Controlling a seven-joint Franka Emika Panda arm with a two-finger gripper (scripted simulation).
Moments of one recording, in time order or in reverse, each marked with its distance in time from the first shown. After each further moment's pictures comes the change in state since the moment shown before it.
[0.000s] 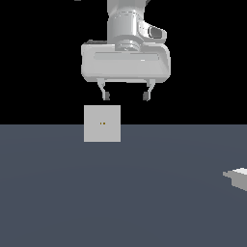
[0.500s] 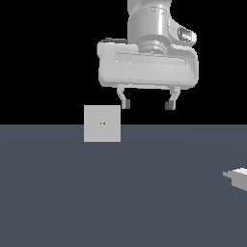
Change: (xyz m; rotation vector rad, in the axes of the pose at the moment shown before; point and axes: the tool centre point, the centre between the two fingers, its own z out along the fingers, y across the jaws) arm -0.038 0.043 0.025 0.003 0.009 -0.097
